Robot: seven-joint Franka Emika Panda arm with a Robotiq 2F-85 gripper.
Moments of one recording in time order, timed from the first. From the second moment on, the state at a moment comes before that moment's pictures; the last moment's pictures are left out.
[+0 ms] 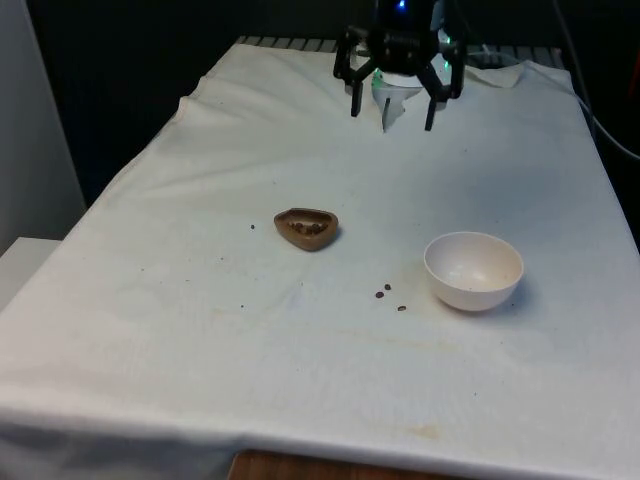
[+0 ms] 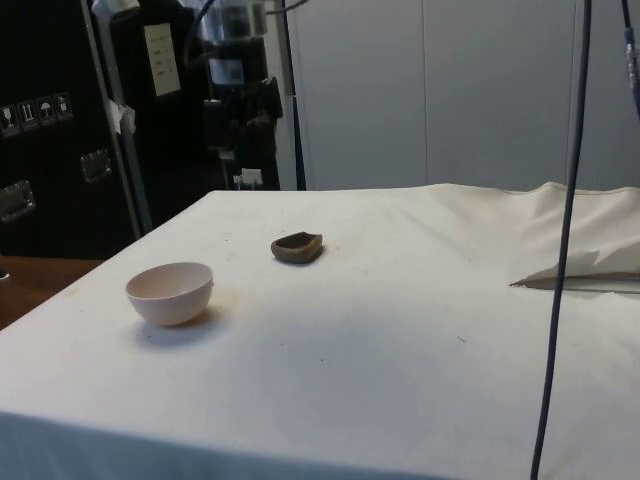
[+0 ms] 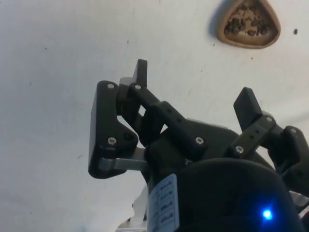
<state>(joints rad) 0.03 0.23 -0.02 -2.02 -0.12 2.30 0.23</state>
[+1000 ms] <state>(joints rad) 0.03 0.38 -0.06 -2.04 -0.13 2.48 0.23</state>
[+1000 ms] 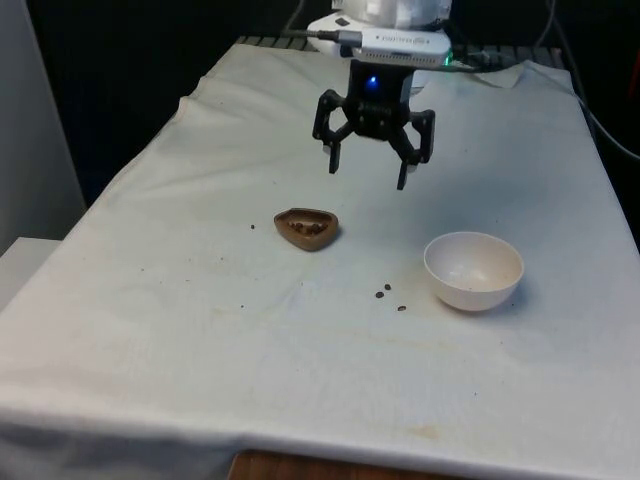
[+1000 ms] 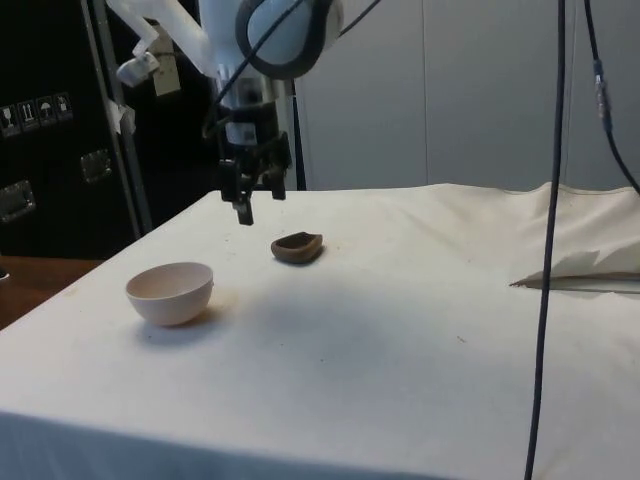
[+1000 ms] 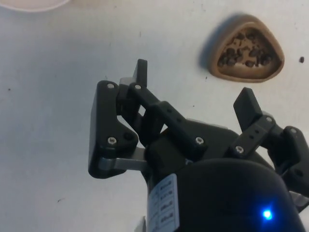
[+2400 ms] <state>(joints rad) 0.03 0.54 -0.13 -2.03 -0.14 2.63 0.23</state>
